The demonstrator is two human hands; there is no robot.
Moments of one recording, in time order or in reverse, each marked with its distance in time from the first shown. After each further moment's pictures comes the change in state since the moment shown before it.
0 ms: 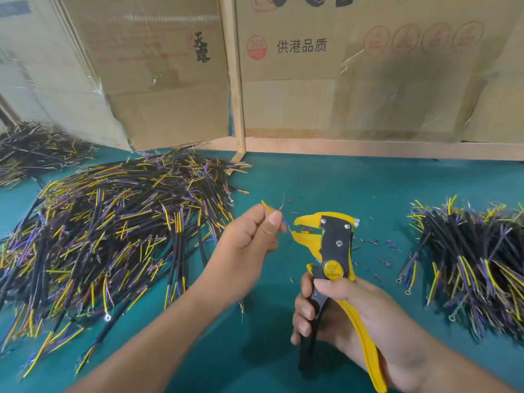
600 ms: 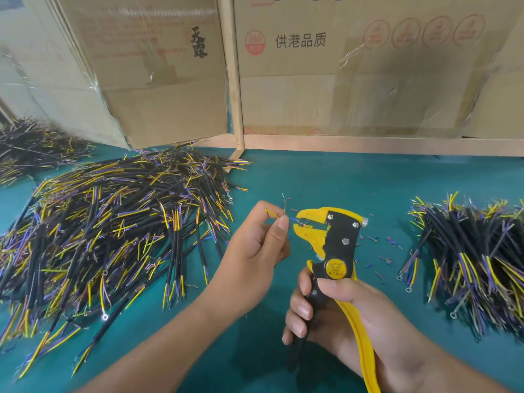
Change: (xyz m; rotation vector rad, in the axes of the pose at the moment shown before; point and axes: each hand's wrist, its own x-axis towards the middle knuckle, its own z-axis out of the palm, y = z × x) left_hand -0.009 0.002 0.014 -0.029 -0.029 0.063; right_hand 0.005 0.010 -0.001 0.135 -0.153 -0.076
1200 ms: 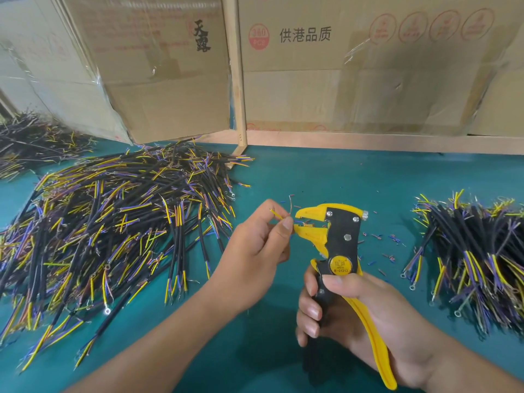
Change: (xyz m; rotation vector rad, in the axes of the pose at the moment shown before) left_hand 0.000 -0.004 -0.006 0.050 -0.010 -0.017; right_hand -0.006 -0.010 -0.002 -0.138 0.053 0.050
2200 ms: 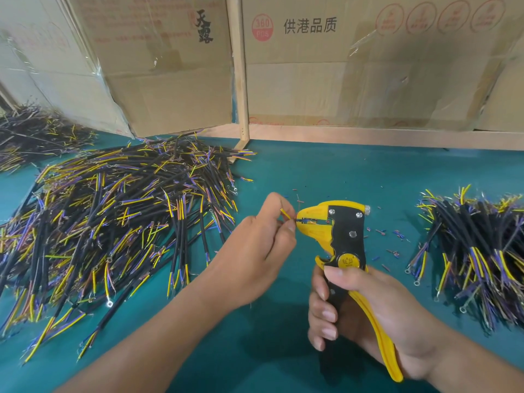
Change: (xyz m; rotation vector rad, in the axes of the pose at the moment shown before) left_hand 0.000 0.009 -0.011 0.433 -0.137 0.154; right_hand 0.000 0.001 -0.003 -0.054 0.020 0.054
